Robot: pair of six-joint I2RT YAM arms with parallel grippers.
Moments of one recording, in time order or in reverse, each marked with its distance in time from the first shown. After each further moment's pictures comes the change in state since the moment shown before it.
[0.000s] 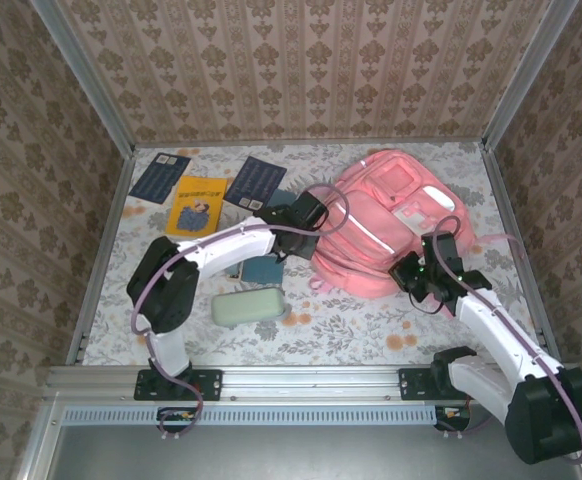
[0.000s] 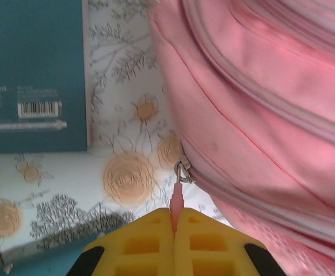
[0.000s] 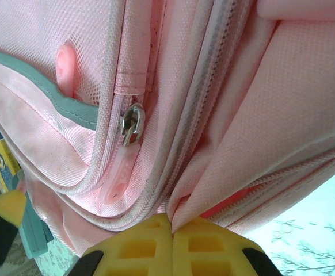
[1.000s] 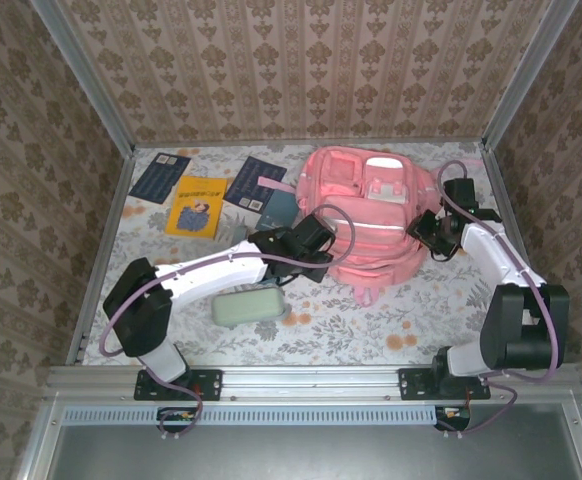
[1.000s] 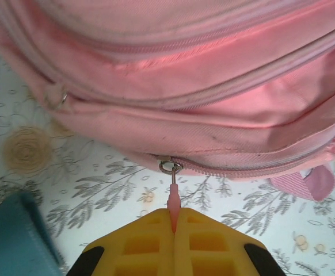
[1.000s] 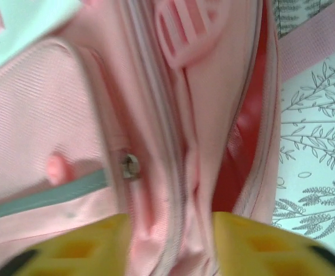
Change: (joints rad) left arm -0.173 -0.193 -0.171 0.109 0.105 -0.061; right arm -0.211 0.451 0.433 -0.145 0.060 -0.436
